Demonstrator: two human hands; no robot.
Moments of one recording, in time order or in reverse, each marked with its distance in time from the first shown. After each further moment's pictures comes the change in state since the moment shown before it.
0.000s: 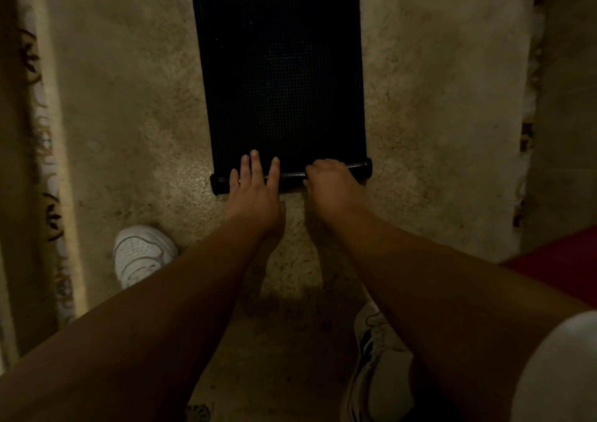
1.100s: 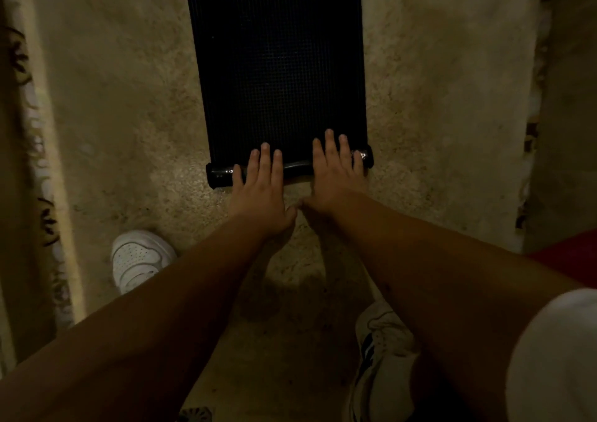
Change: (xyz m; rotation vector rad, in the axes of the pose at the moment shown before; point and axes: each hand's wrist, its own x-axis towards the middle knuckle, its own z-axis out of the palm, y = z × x) left_hand 0.006 0.003 -0.007 -0.007 0.081 0.055; right_hand 0.017 0.007 0.003 -0.094 -0.152 0.144
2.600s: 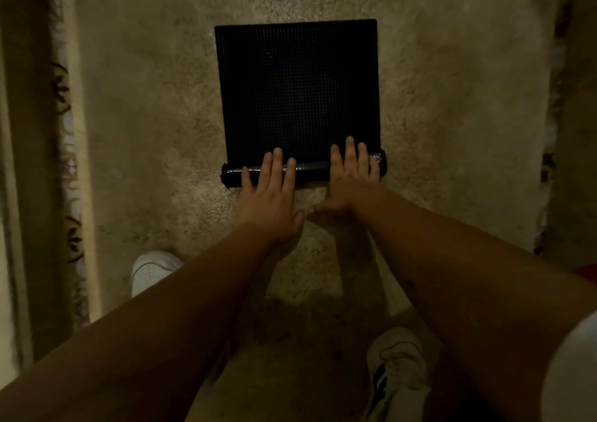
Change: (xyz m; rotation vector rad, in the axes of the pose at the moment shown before) left_hand 0.029 -0.019 -0.014 0.079 0.086 0.015; right_hand 0.045 0.008 -0.024 0.007 -0.175 0.005
